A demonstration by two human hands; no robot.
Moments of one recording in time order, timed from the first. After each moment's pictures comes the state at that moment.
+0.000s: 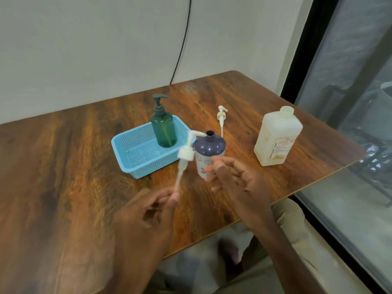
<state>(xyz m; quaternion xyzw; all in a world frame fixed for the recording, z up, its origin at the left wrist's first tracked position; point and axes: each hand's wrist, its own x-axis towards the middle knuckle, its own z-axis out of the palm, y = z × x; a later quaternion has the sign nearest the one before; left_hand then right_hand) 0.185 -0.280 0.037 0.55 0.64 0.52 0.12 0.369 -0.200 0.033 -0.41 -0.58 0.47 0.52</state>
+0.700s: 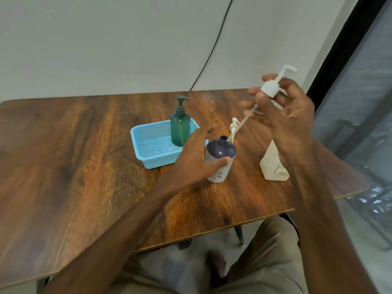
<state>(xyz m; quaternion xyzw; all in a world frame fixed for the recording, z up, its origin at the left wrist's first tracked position) 0.199 -0.145 0.034 0.69 0.56 0.42 0.18 0.383 -0.128 0.146 -0.33 -0.61 0.39 0.61</state>
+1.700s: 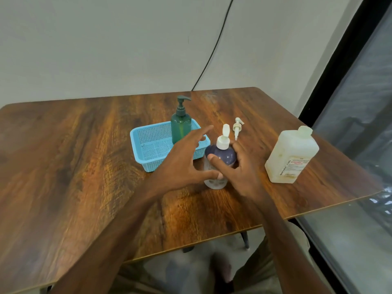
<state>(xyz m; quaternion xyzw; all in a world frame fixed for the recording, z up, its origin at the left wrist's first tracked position) 0.168 -0.154 0.041 0.74 0.52 0.38 0.18 0.353 -0.125 0.026 -0.42 -0.70 0.42 0.41</state>
